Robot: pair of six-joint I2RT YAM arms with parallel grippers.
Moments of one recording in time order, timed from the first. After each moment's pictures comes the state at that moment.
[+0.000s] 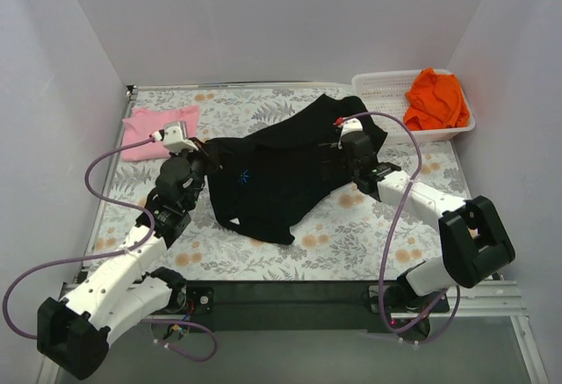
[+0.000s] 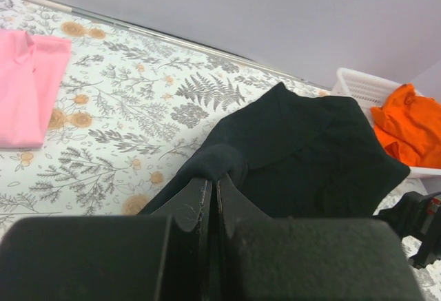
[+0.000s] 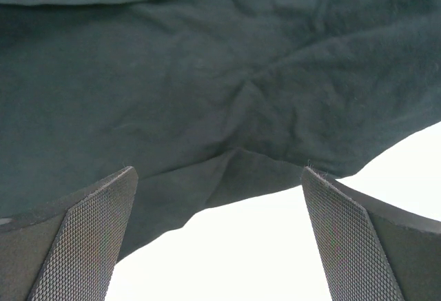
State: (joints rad) left arm -0.49 0.86 0.64 0.18 -0.36 -0.45; right arm 0.55 1.44 0.86 -0.06 0.22 0.19
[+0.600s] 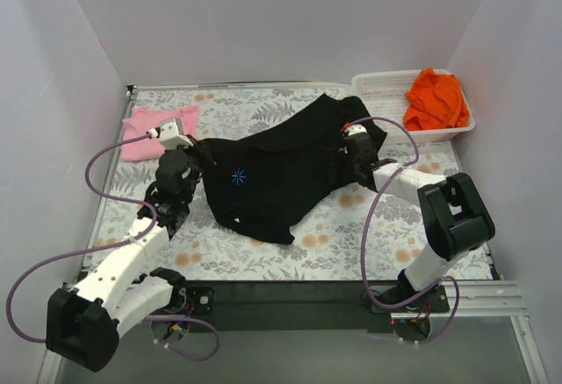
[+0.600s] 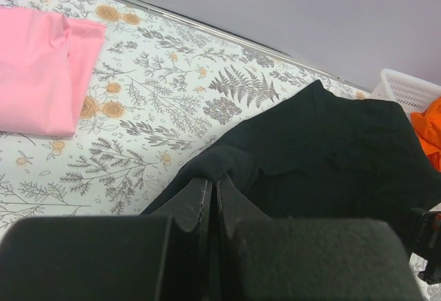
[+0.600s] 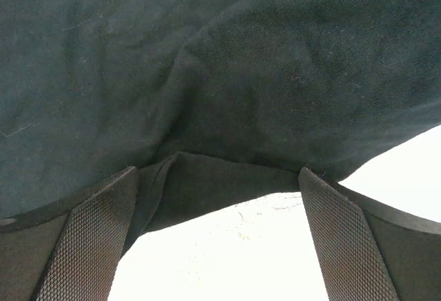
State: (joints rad) left arm -0.37 0.94 0.63 0.18 -0.31 -0.47; right arm 0.43 1.64 0.87 -0.06 0.17 0.21
